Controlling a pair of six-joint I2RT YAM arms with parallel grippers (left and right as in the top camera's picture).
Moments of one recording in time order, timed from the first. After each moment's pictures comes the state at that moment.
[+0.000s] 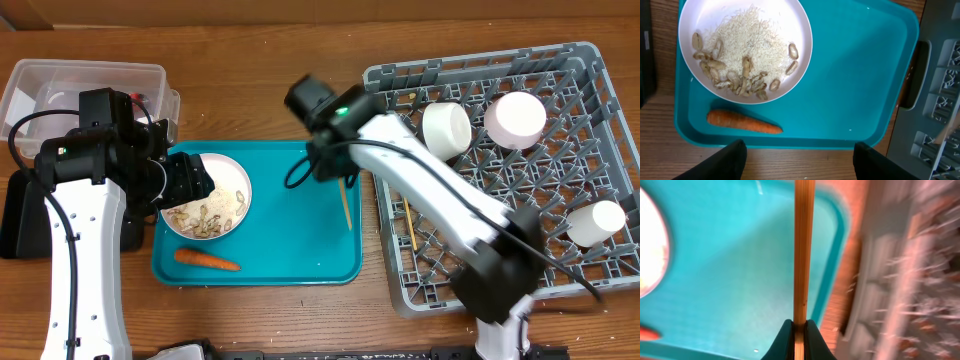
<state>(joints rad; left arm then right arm) 0.16 1.42 1.41 -1.36 0.28 -0.11 0.70 1.99 1.94 -1.33 0.12 0.46</state>
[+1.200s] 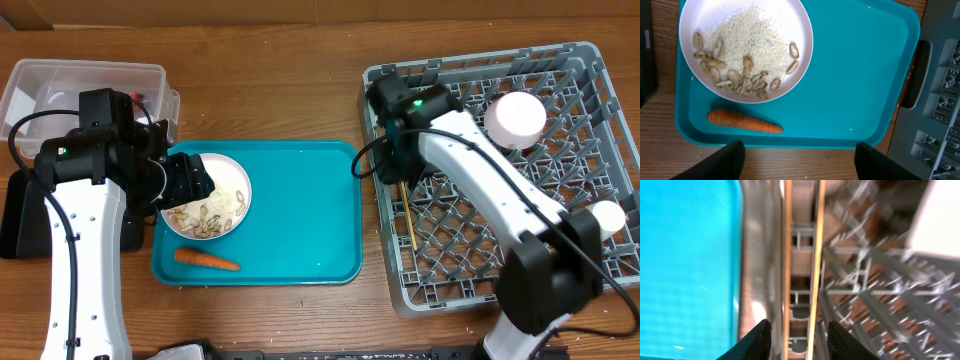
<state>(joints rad) 0.16 1.42 1.41 -1.37 0.28 -0.11 0.46 1.84 1.63 -1.25 0.08 0.31</state>
